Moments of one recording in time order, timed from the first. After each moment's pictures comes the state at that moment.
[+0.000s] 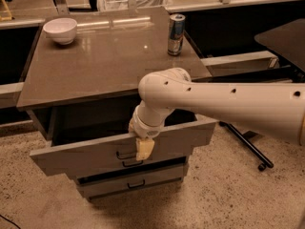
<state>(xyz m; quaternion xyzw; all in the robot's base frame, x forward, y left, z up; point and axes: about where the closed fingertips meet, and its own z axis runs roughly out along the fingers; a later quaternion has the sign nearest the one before) 0.520 0.045 0.663 -0.79 0.58 0.07 0.16</state>
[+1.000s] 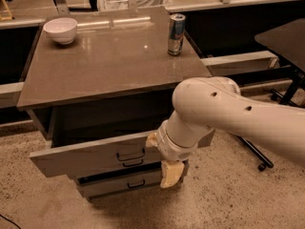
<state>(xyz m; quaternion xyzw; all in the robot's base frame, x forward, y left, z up) 0.415 -0.018 0.712 -0.81 0.56 0.09 0.15</state>
